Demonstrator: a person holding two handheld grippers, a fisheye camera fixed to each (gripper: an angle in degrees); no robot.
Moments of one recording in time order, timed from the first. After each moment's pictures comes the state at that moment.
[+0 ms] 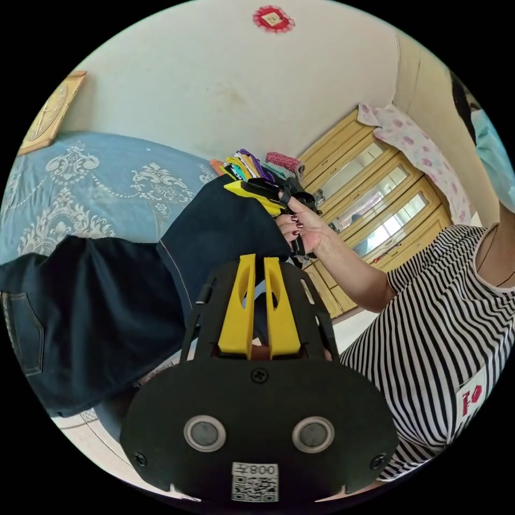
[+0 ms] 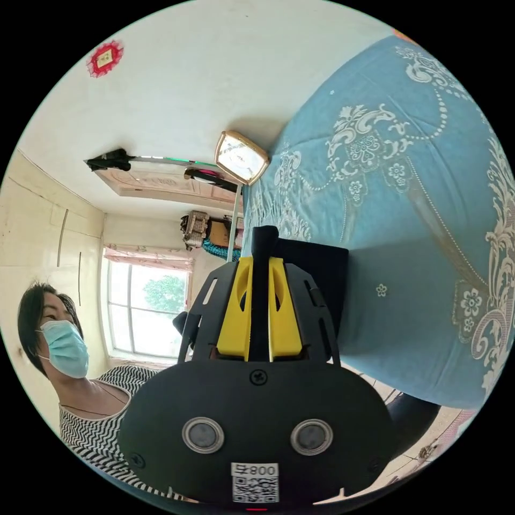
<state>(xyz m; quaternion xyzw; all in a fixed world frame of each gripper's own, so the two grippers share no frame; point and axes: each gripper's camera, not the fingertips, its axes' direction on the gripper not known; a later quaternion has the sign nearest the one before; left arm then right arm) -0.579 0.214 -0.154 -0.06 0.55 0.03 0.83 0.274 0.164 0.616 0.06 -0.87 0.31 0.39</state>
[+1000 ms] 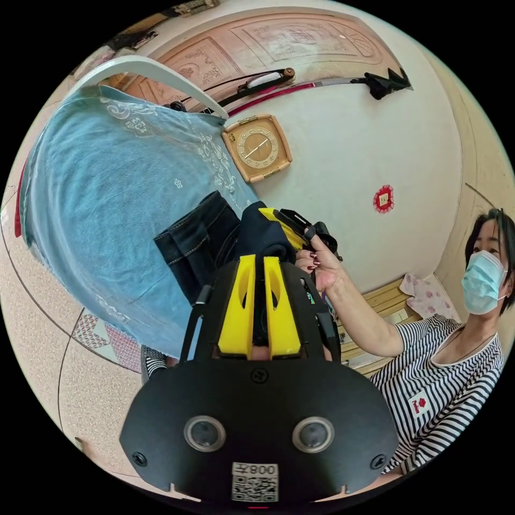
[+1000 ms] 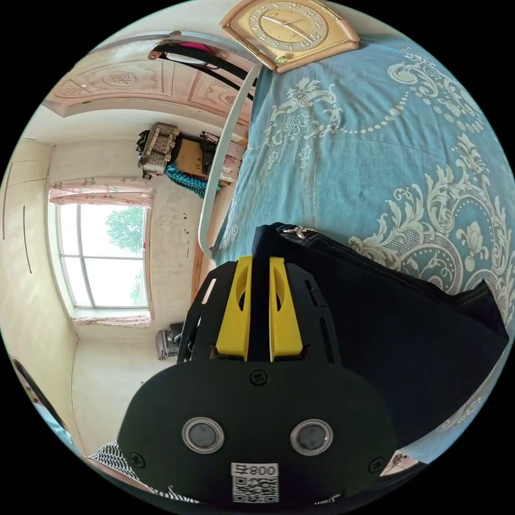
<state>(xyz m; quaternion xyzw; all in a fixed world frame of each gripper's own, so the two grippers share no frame) -1.033 0.318 -0.127 0.03 0.43 -0.38 0.82 -0.239 -0.143 0.312 0.00 -0.86 0.10 0.50</state>
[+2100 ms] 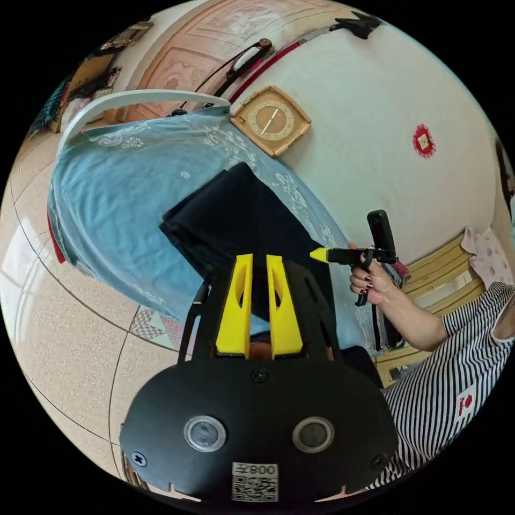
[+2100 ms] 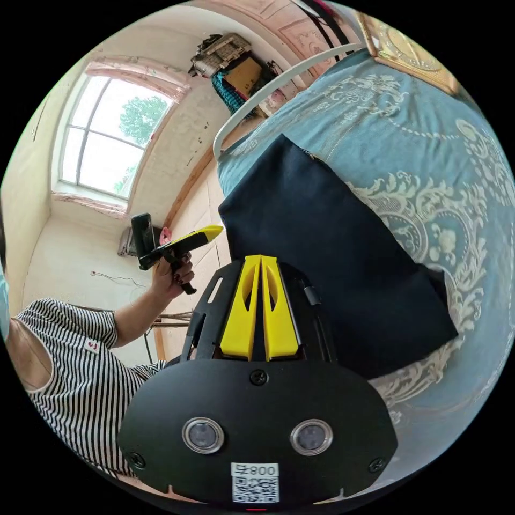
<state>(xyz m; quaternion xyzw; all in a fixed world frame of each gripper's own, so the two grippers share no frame) -1.053 0.277 -0.163 -0.07 0.35 -0.25 0.90 -0.296 0.016 0.407 0.12 -0.81 -0.13 0.56</state>
